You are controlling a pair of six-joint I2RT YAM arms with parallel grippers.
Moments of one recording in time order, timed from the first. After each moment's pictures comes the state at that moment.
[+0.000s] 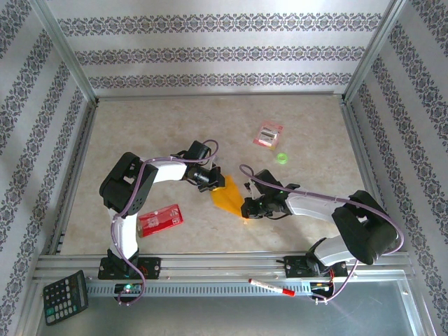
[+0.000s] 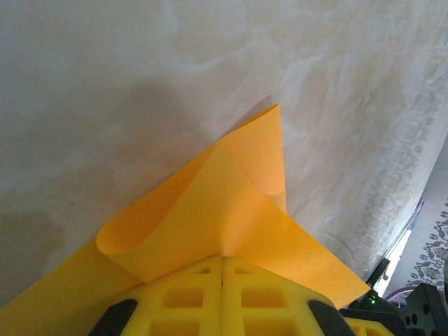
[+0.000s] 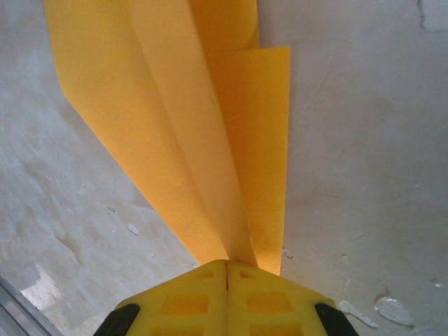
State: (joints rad) left arm -0.50 1.97 1.09 -0.19 0.65 -0.74; right arm 0.65 1.43 0.58 -0.28 -0.40 0.59
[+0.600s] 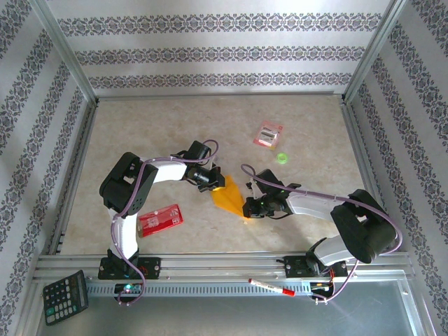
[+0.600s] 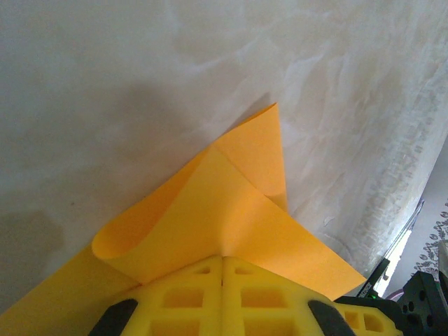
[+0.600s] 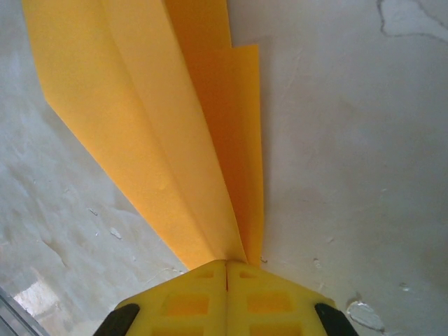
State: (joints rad) left arm -0.50 1.97 1.09 -0.19 0.65 -0.74; right arm 0.62 1.44 0.57 -0.27 -0.41 0.57
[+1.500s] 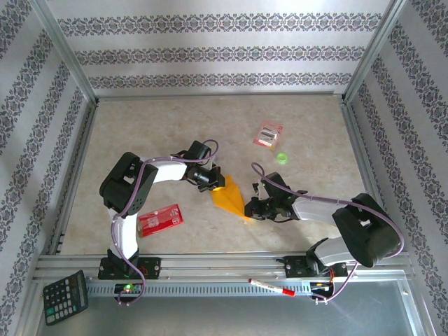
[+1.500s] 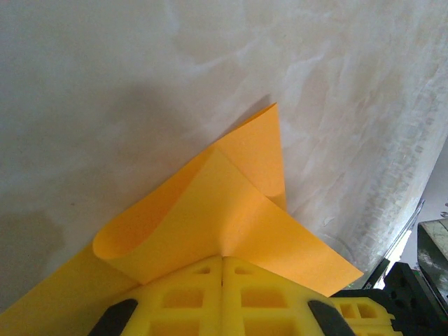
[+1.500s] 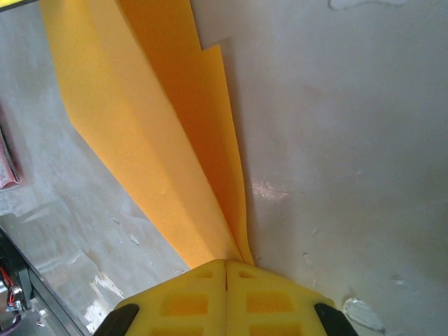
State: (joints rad) left arm -0.50 1.97 1.09 -0.20 0.65 -0.74; right arm 0.57 1.40 0.44 -0.08 -0.51 0.72
